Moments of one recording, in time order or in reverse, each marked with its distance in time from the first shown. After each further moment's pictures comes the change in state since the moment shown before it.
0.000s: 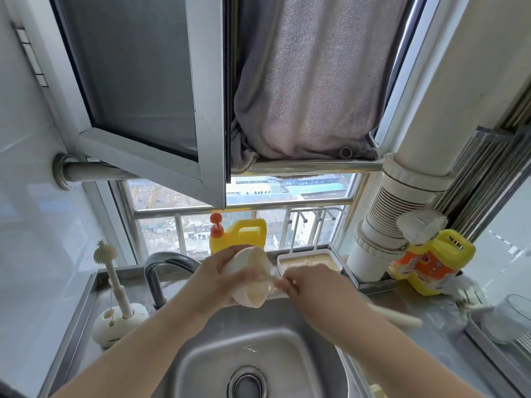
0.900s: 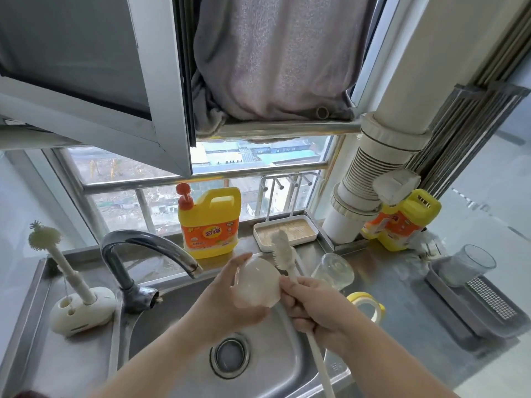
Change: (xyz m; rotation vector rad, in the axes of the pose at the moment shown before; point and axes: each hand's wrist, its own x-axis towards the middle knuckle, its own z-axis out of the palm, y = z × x) left_hand 0.011 -0.088 0.025 0.348 -0.139 -0.016; right_hand -0.012 0.046 0.068 1.445 -0.144 0.519
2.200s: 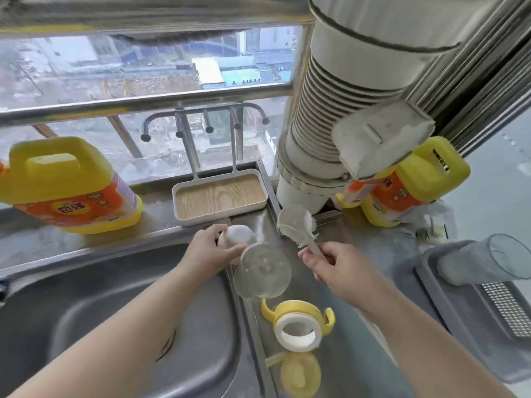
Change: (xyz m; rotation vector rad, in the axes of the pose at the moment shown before) left_hand 0.232 -0.066 0.165 0.246 0.147 -0.418; right_hand 0.133 -0.012 -0.271 -0.718 0.157 -0.009
